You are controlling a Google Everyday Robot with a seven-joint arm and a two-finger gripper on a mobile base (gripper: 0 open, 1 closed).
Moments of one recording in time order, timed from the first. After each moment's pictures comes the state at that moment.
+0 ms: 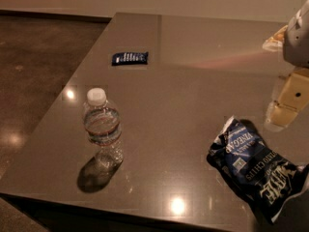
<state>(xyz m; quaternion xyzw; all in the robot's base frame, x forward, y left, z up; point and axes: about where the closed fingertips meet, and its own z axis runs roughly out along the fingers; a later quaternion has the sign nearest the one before) 0.438 -0.217 0.977 -0.60 0.78 -0.04 0.16</state>
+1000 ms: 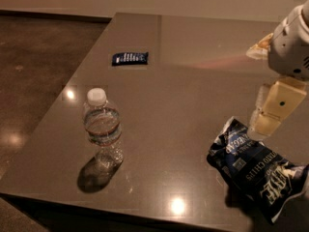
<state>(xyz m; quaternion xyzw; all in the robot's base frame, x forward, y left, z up) 0.426 -0.184 0.971 -0.61 0.77 0.01 0.18</state>
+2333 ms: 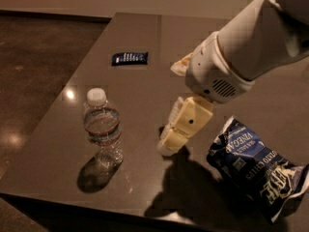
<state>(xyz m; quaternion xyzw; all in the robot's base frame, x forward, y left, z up) 0.411 -0.033 0.951 -0.62 0.72 0.15 0.27</state>
